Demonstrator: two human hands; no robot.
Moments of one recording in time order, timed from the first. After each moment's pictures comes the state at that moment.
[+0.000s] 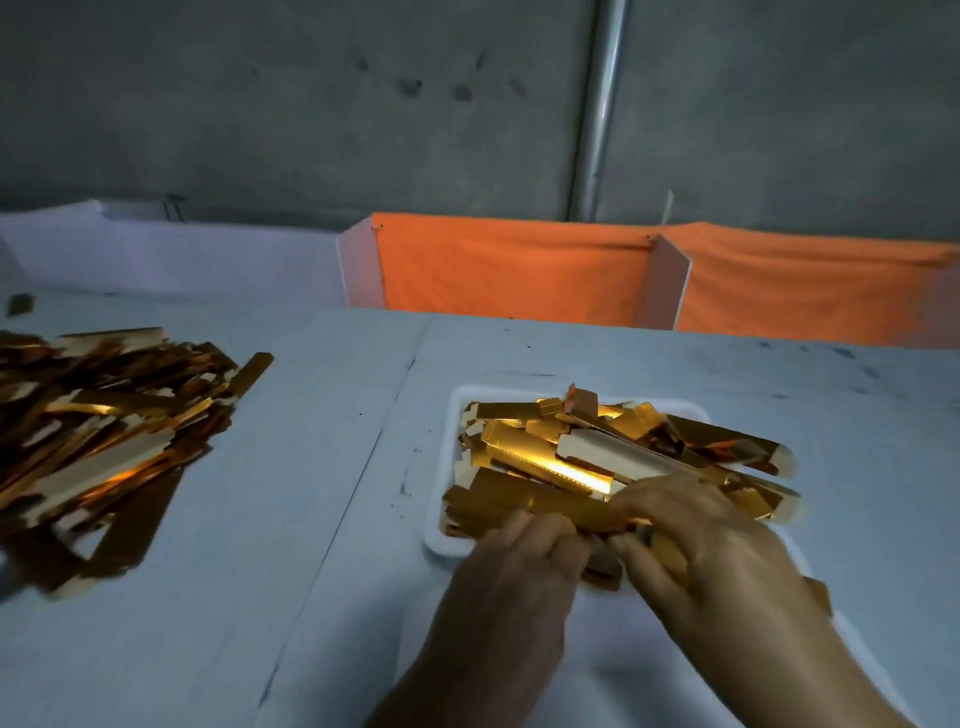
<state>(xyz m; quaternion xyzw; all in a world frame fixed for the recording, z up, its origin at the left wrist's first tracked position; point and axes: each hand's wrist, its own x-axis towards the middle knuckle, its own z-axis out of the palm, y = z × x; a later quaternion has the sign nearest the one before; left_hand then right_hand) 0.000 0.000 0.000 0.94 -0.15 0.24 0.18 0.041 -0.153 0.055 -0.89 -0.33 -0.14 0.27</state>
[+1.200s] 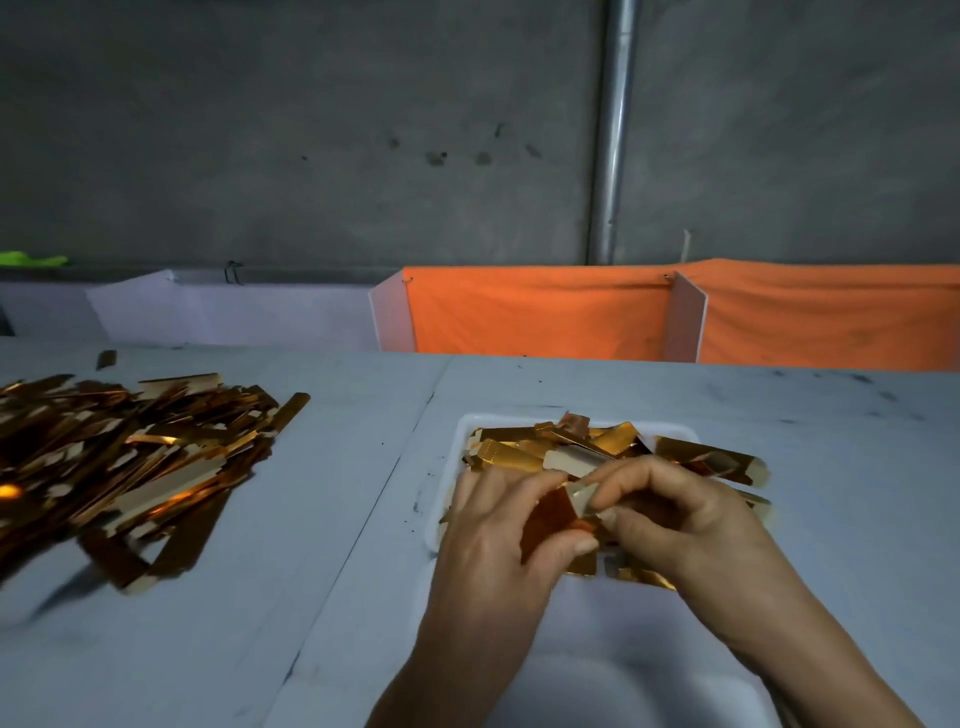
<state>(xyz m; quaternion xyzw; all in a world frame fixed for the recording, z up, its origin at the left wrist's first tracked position) -0.022 -0.032 0.037 0.88 0.00 0.32 0.35 0.050 -0.179 0.057 -0.73 -0.30 0.04 0.61</state>
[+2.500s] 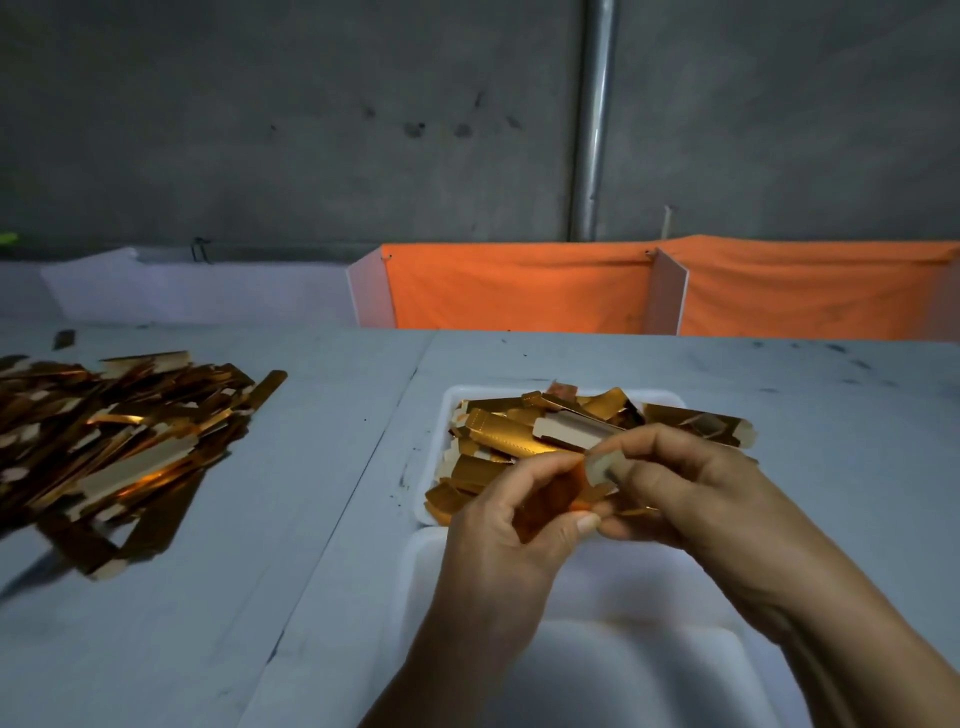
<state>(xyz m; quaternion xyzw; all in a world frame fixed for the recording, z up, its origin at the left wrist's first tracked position) -0.012 -0.035 0.008 0.77 -0.03 0.25 0.59 0.047 -0.183 0.057 -0.70 -0.21 0.14 0.66</state>
